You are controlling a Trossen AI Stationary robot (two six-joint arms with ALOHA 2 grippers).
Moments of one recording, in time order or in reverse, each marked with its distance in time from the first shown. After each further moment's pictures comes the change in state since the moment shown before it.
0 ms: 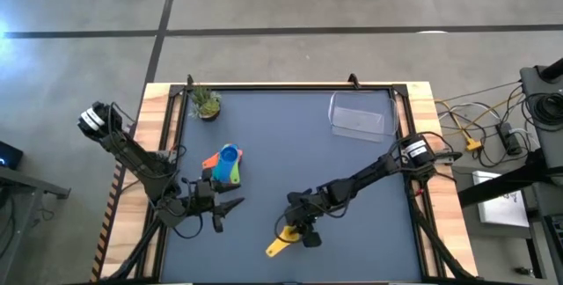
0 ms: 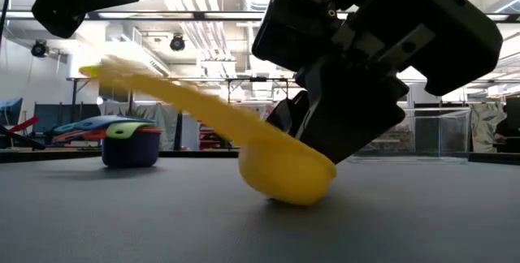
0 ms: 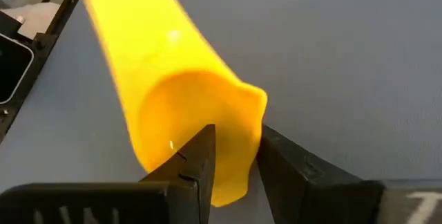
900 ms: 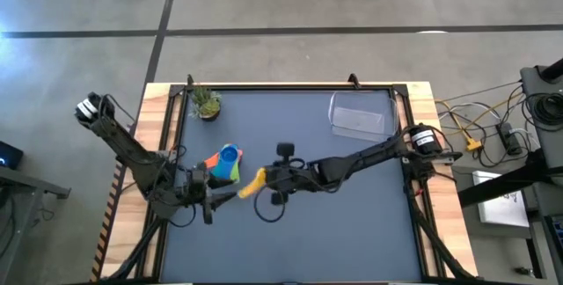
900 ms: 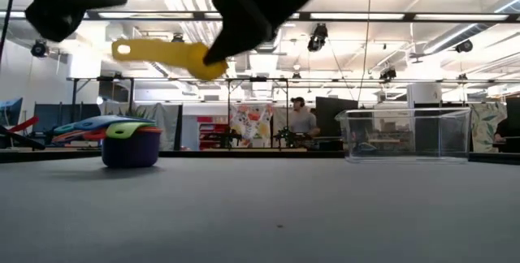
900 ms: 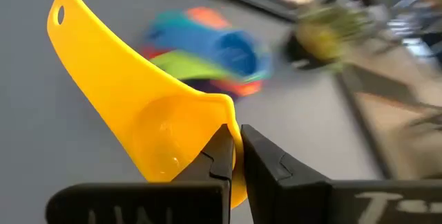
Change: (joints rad) left arm 0.010 -0.233 0.000 -0.359 0.110 -0.274; right arm -0.120 -0.106 0.282 -0.208 0.736 -0.356
